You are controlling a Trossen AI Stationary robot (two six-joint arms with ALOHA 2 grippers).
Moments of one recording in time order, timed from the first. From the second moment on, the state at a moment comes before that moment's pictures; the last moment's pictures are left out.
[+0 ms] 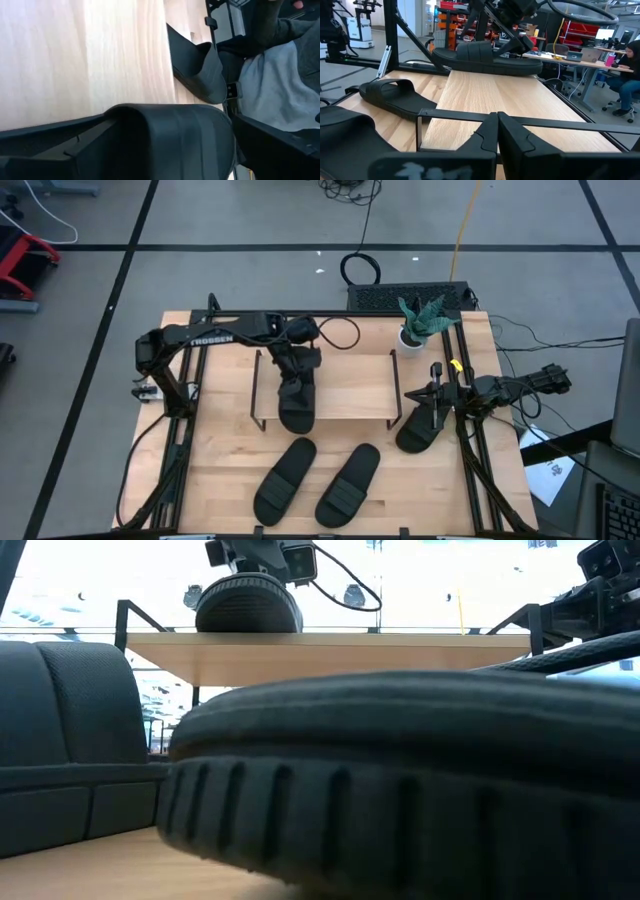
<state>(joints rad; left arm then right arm) 0.27 1.73 1.53 -0.94 0.74 0.07 0.28 0.00 0.07 -0.10 0.34 -0.12</state>
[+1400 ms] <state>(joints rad) 0.25 1.68 1.53 -1.07 0.52 0.20 0.28 0.00 0.06 -0.10 0.34 -0.09</state>
